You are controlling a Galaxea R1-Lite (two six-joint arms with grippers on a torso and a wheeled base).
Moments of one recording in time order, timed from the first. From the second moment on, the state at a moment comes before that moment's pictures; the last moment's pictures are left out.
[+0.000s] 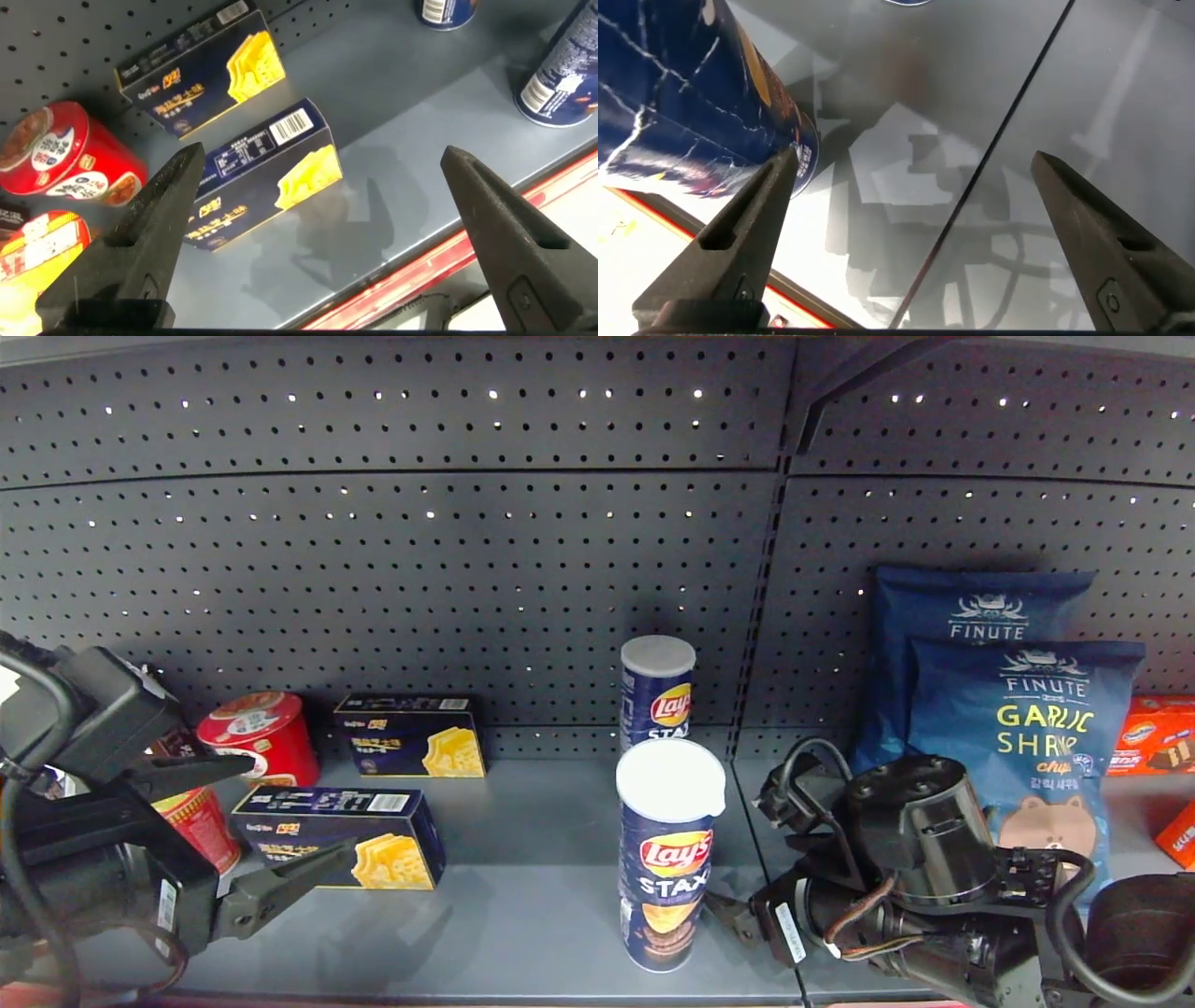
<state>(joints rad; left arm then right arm) -0.25 1.12 -0.64 -0.06 -0.12 0.28 0.79 1.70 -0.66 -0.47 -0.27 0.05</state>
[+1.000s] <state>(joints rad) -0.17 0.87 -0.64 -0.05 -0.09 0.19 0.65 1.30 -0.55 -0.43 -0.32 0.06</state>
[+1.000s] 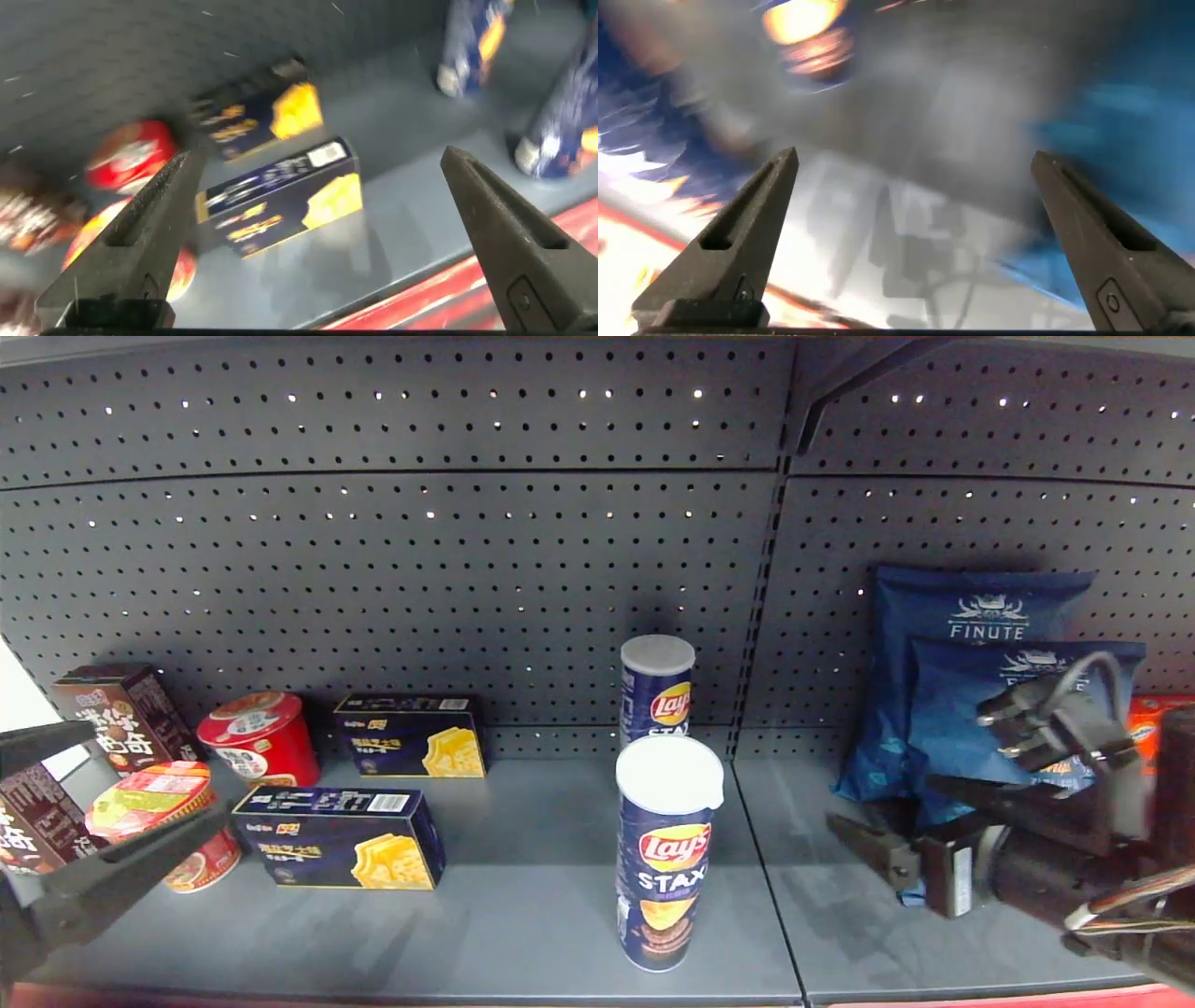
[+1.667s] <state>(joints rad) -0.01 0.35 -0.46 0.22 0.24 0.07 0.26 0.72 -0.33 -0.19 -0.60 0.05</state>
